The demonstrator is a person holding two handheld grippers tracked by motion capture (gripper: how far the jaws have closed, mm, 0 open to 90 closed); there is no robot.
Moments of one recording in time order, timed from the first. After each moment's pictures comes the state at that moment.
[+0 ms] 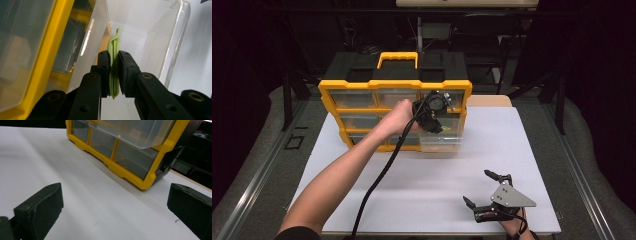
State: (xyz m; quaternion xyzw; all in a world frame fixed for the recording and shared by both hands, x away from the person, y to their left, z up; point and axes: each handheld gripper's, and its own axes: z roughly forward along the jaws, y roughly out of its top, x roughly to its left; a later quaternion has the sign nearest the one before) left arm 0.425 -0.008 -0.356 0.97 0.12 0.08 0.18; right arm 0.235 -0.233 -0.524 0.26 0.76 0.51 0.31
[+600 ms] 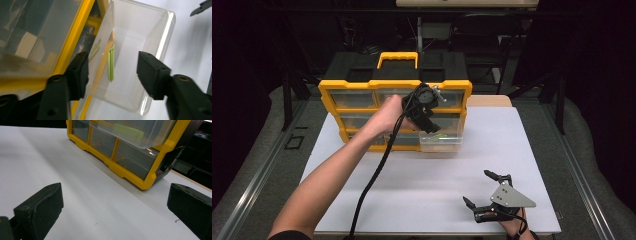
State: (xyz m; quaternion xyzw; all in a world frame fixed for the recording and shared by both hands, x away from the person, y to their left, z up) left arm 0.418 0.020 -0.331 0.96 0.14 0.10 0.23; right arm 0.235 -0.232 -0.524 0.25 0.76 0.51 0.31
